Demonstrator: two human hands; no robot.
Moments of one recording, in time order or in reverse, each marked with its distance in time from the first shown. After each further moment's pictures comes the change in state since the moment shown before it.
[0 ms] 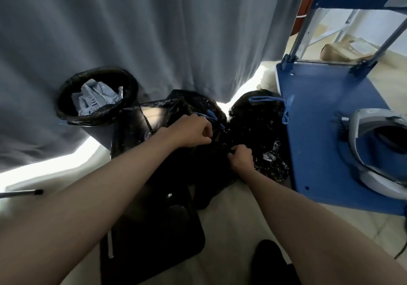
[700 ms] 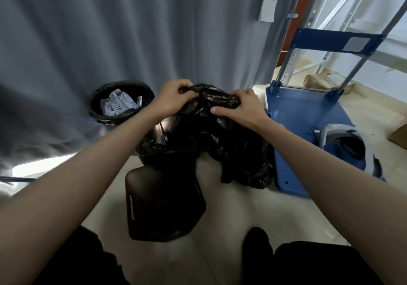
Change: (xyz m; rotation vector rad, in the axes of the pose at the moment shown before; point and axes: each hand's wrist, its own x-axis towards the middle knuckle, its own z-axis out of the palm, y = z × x) left_hand -0.109 0.012 -0.098 -0.646 0.581 -0.001; right_hand -0.122 -0.123 -0.164 -0.139 0.133 -0.571
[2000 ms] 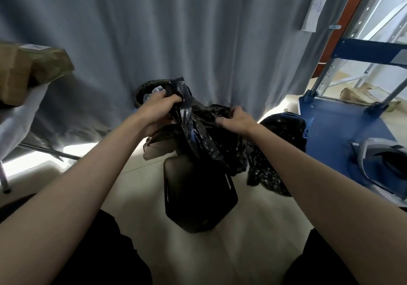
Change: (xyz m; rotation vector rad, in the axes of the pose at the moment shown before) left_hand -0.112 -0.018 -0.085 -0.478 0.174 -0.496; right_hand -0.030 -0.090 0.077 0.154 -0.328 0.222
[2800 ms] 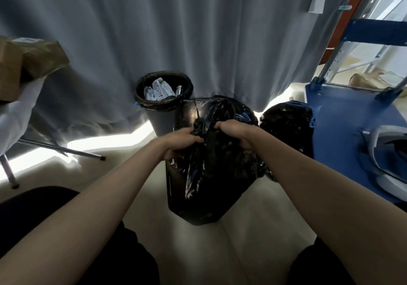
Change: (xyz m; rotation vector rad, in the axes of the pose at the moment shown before) left_hand -0.001 -0.081 0.040 0.207 -0.353 -0.320; right_hand -0.014 0.010 0.028 0.356 -0.351 0.142
